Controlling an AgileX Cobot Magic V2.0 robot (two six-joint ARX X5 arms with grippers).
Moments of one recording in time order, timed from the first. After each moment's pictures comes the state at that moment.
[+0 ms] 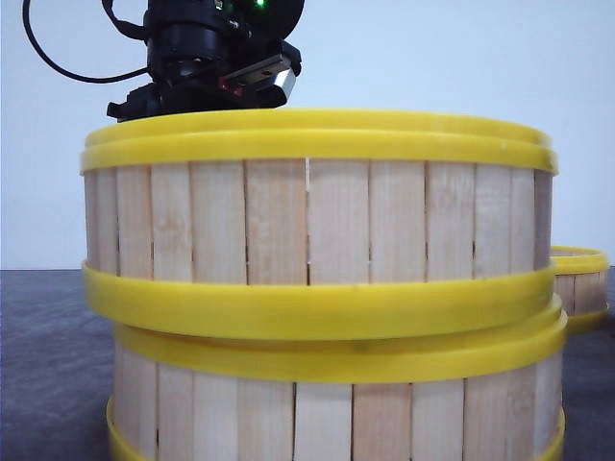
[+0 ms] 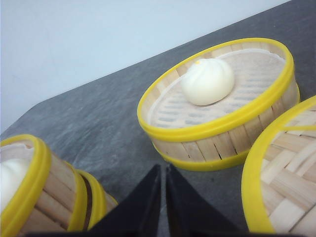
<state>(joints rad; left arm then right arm) -0.68 1.88 1.73 -1.41 0.07 -0.04 0.14 0.00 0.03 -0.15 -0.26 0.49</state>
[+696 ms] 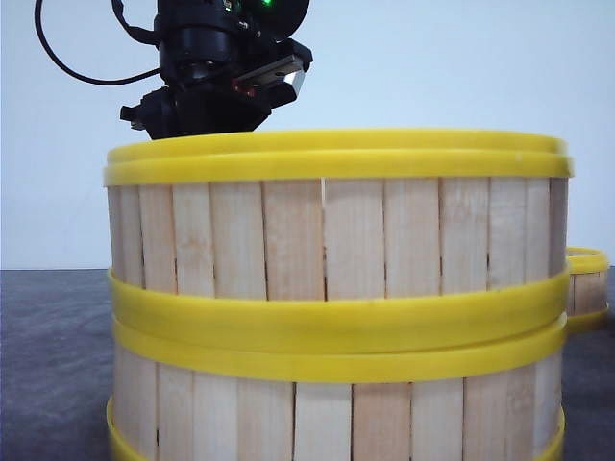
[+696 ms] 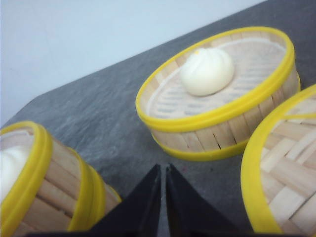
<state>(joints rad) -0.69 1.88 1.73 -1.37 0.07 -0.04 0.14 0.00 0.03 -0.18 -0.28 0.49</state>
